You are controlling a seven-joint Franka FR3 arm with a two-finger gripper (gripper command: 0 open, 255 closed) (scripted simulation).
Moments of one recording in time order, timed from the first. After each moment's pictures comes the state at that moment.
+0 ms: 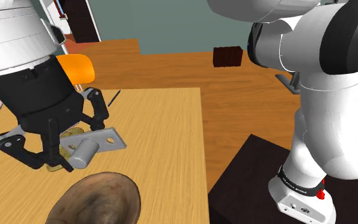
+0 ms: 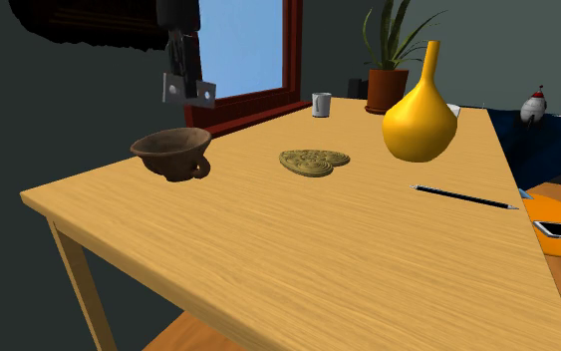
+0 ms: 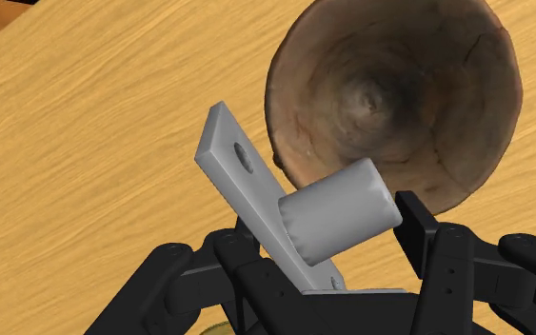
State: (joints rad) arm 0.50 0.36 0.65 -1.11 -0.21 1.34 0.90
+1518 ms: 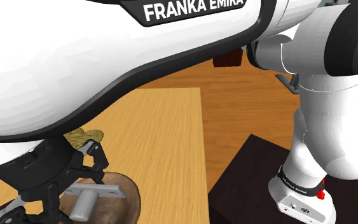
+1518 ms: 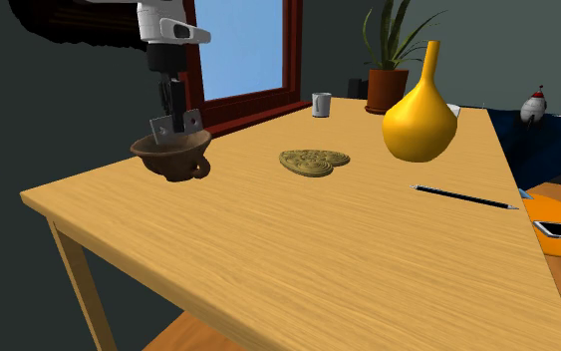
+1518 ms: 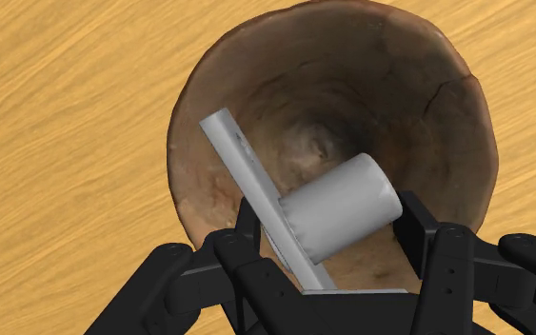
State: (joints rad) arm 0.53 0.37 0.66 -1.30 -0.22 1.54 1.00
